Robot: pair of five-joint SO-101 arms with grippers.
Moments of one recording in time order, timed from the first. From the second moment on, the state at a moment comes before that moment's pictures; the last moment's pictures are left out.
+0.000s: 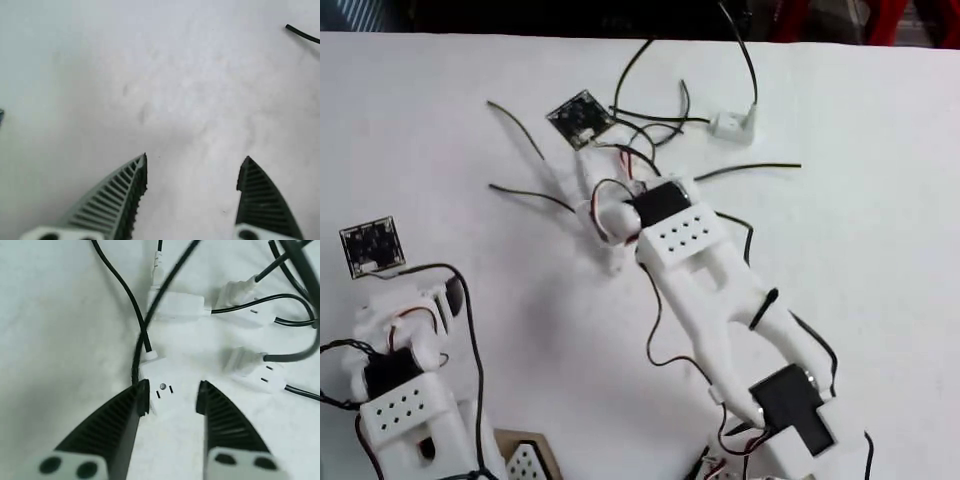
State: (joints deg) left arm -35.0 -68.1 82.1 45.5 -9.5; right arm -33.1 -4.5 12.9 55.8 11.9
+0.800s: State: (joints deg) left arm -35.0 -68.1 82.1 45.5 -9.5; right arm -39.6 6.0 17.0 55.3 7.8
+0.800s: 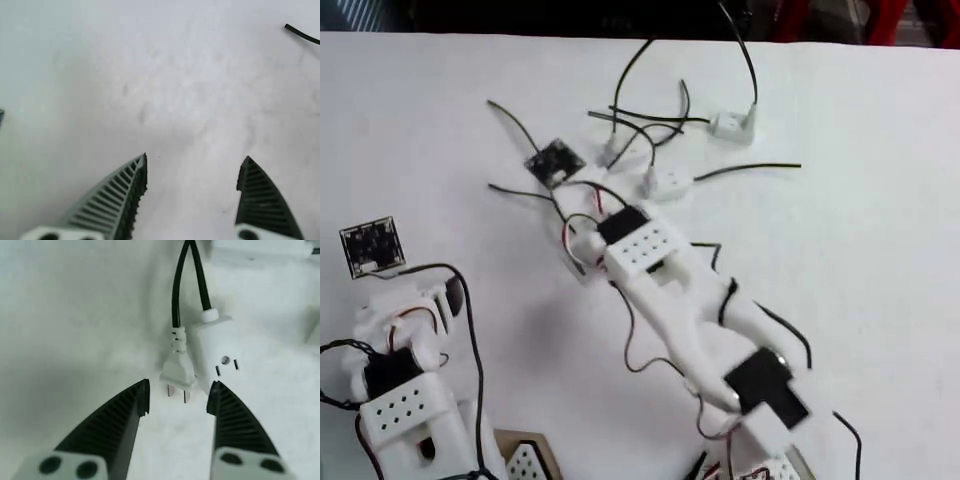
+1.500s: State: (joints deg) left arm -35.0 -68.1 82.1 45.5 -9.5; right arm -40.3 20.0 8.7 55.2 8.0
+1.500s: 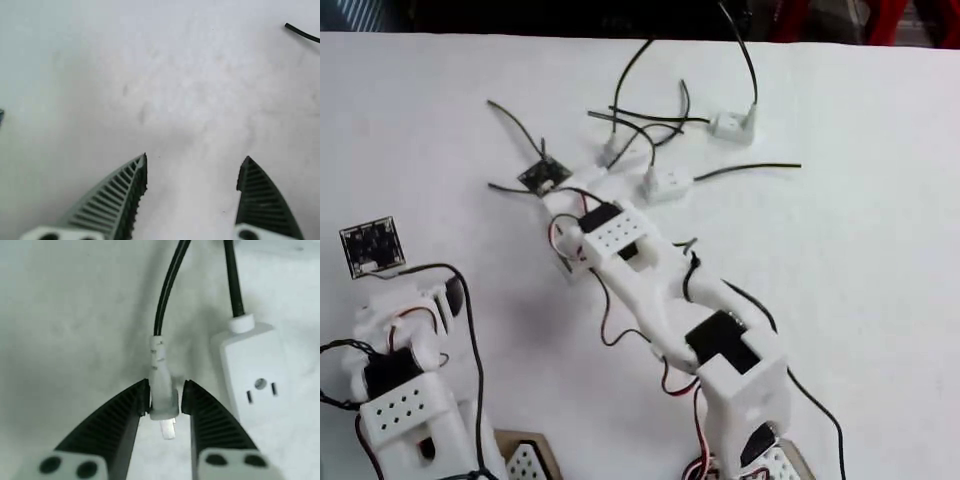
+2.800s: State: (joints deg) left arm -35.0 -68.1 82.1 45.5 -9.5; right arm -41.1 22.0 5.4 56.4 8.0
